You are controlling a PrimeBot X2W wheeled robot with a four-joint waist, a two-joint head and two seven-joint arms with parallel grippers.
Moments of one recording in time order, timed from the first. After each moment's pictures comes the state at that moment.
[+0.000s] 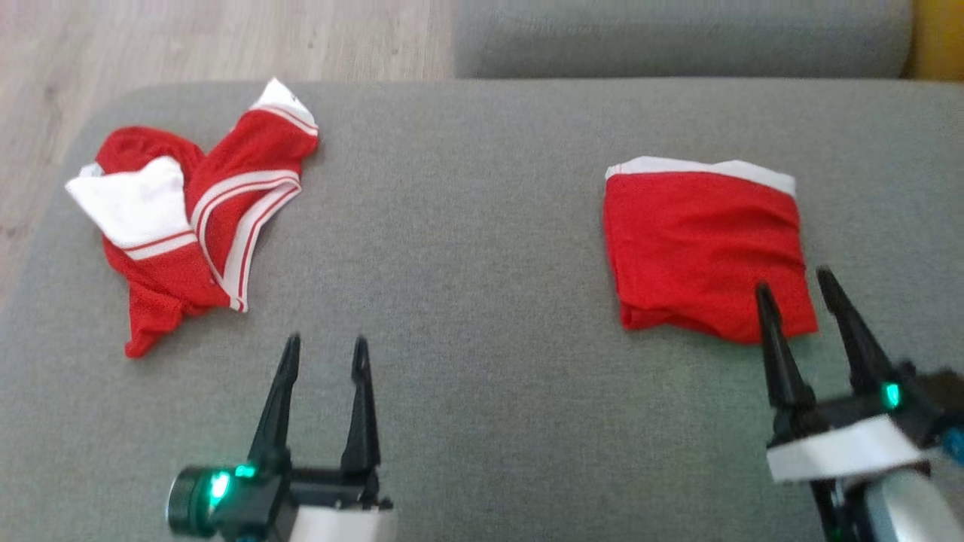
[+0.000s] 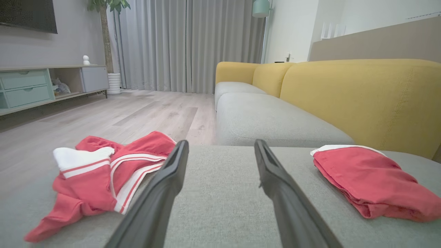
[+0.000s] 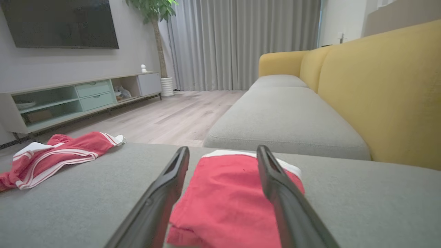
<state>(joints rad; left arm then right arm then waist) 0.06 0.05 -0.31 -0.02 -0.15 0.14 -0.26 -0.02 -0.22 0.12 0.08 0.24 0.13 -0.25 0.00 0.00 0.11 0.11</state>
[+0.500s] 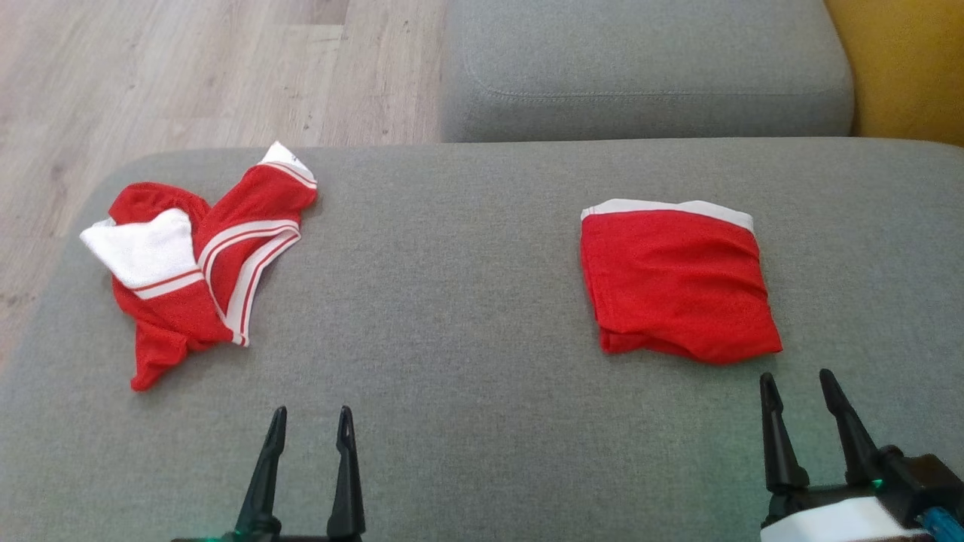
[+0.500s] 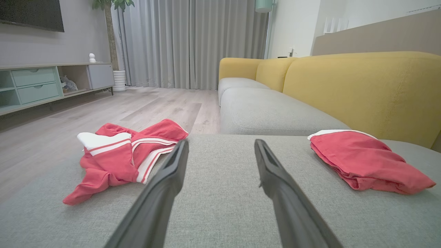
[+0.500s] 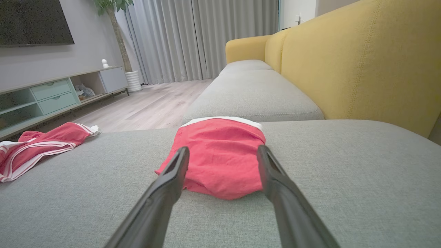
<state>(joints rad) 0.23 0.05 -0.26 -0.02 -0.12 0.13 -0.26 0.18 -0.07 0.00 0.13 0.16 0.13 -0.25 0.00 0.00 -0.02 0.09</state>
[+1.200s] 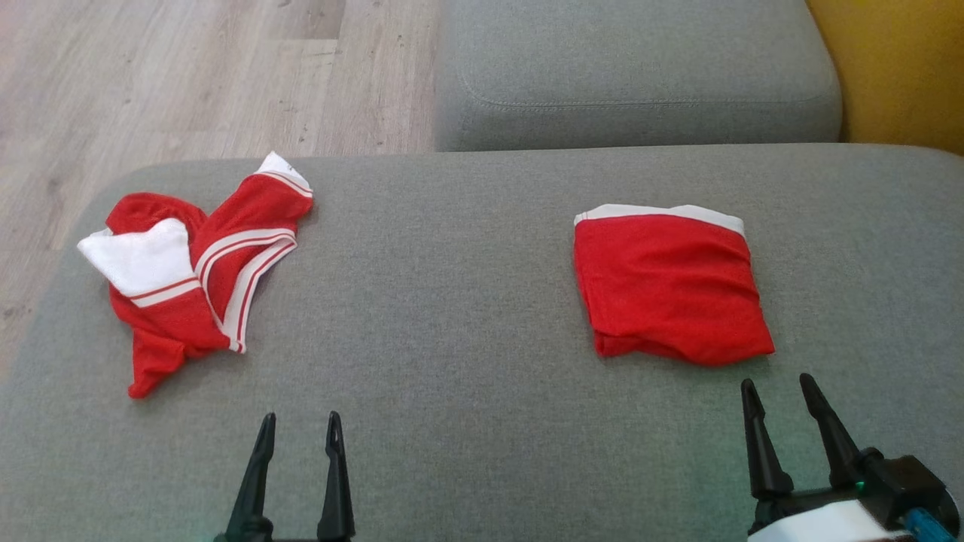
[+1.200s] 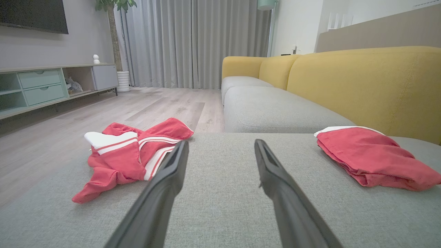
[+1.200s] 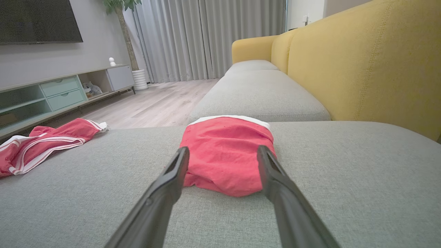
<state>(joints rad) 0.23 0.05 -0.23 0.01 -0.11 0.13 -0.26 0.18 -0.08 0.04 0.14 0.15 0.13 -0.25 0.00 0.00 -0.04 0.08</state>
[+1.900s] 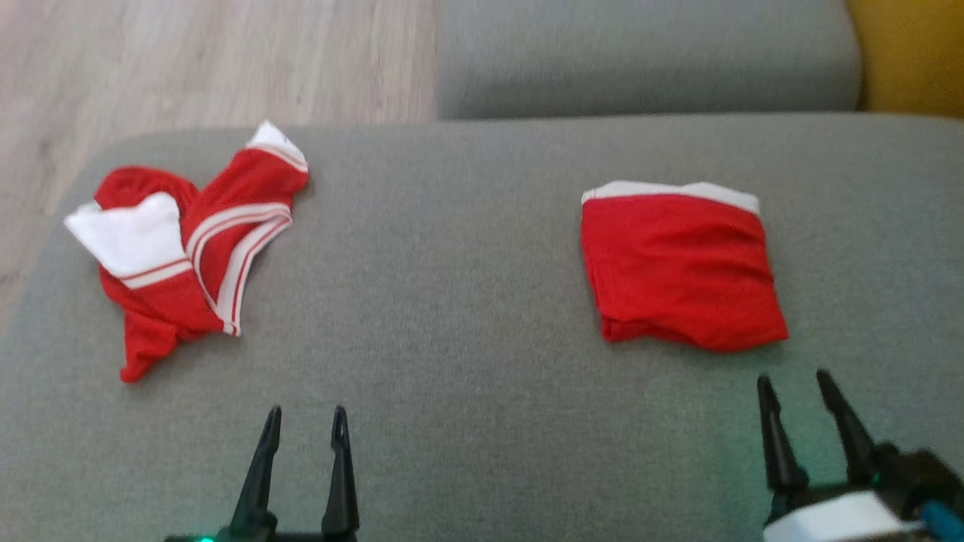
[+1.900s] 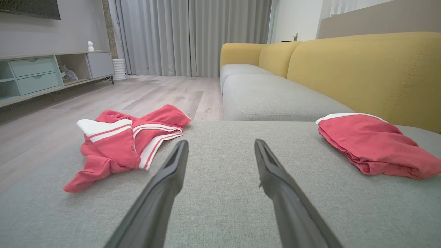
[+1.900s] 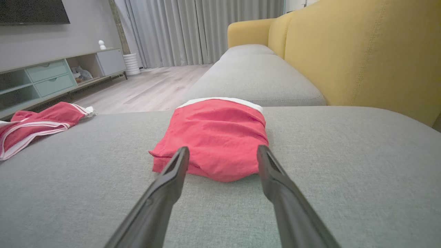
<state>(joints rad) 0.23 0.05 -0.24 0.01 -0.11 0.12 -0.26 0.18 -0.10 0.02 0.14 0.15 0.13 -0.25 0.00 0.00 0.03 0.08</state>
